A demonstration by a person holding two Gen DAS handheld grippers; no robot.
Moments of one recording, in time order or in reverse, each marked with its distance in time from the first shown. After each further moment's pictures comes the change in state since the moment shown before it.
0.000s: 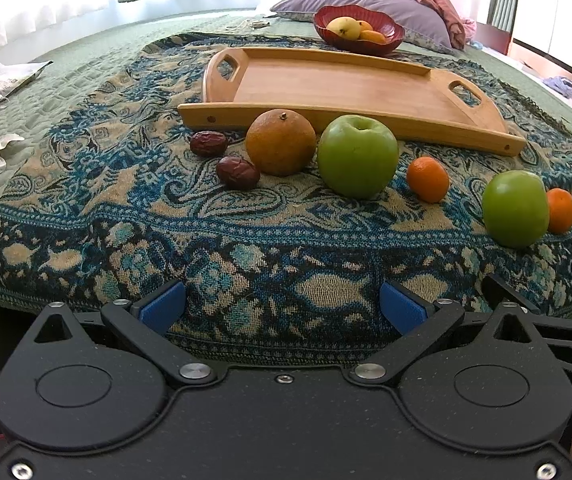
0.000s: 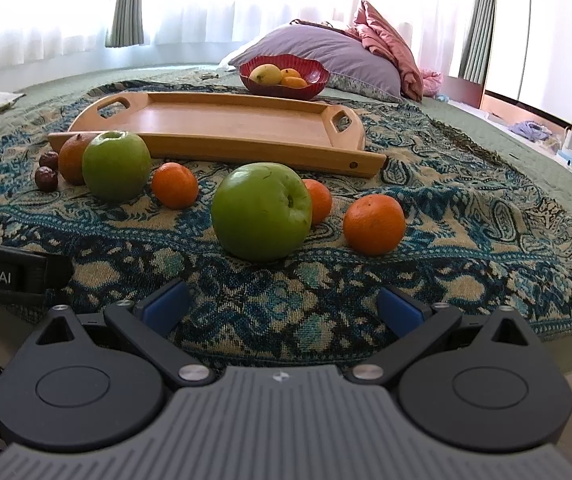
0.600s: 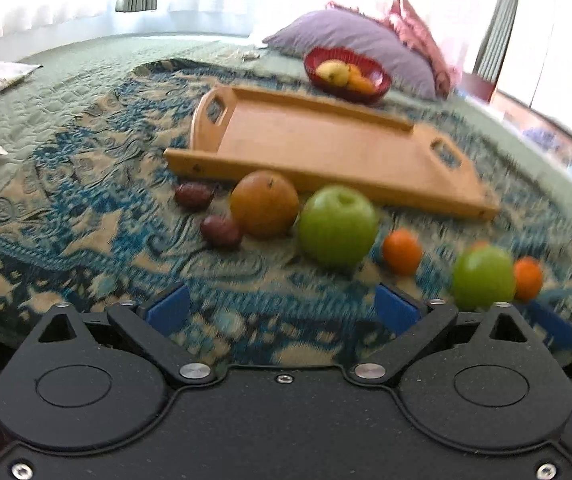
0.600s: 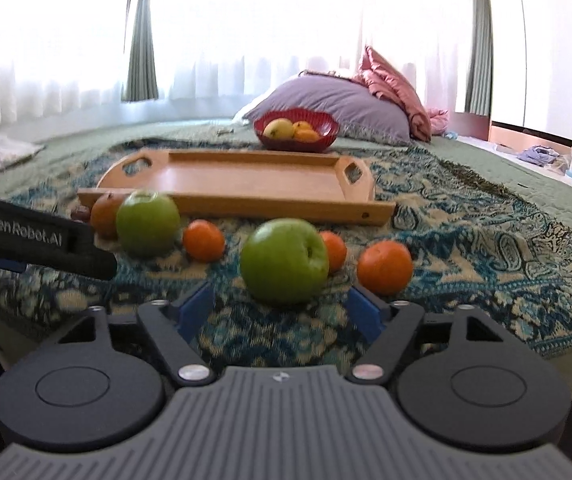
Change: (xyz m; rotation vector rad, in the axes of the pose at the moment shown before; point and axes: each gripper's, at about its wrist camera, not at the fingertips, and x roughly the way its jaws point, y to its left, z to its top) left arm -0.008 0.012 0.027 -0.096 -0.106 -0.125; right arm -0.021 -0.002 0.003 0.051 -0.180 0.061
